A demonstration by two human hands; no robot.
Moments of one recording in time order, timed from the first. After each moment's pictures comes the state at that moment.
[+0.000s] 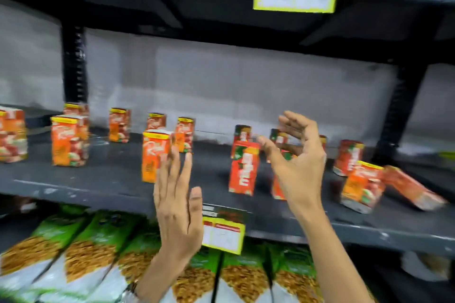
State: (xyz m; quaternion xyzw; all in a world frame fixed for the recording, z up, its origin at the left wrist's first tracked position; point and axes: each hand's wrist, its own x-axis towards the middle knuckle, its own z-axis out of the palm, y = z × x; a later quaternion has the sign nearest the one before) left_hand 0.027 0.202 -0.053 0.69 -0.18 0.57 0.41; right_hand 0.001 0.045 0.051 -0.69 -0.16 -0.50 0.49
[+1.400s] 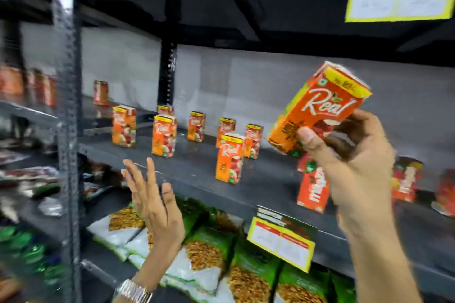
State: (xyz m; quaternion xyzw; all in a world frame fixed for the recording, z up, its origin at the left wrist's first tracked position) left_hand 0.014 0.294 -0.074 0.66 0.06 0.62 0.42; right_hand -0.048 0.081 0.082 -0.62 -0.26 -0.38 0.63
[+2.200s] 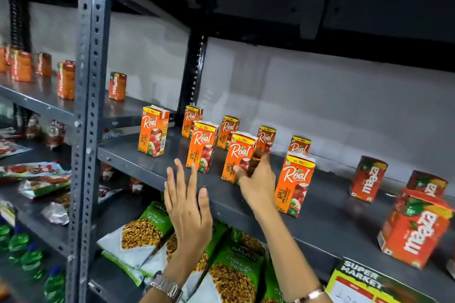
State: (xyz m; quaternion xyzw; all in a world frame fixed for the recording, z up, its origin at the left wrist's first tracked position) left_hand 0.097 0.391 -0.098 0.73 0.08 0.58 0.34; right_hand 0.104 0.297 0.011 -0.85 -0.10 -0.17 0.48
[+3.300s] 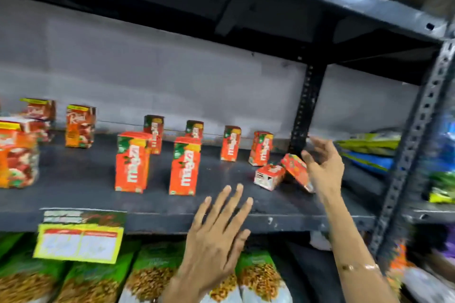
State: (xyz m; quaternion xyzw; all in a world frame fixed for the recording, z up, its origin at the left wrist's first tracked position) left_hand 0.001 -0.007 -0.084 0.78 -0.37 0.46 0.20; right_hand 0.005 -0.236 0.033 -0.72 0.05 -0.52 0.46
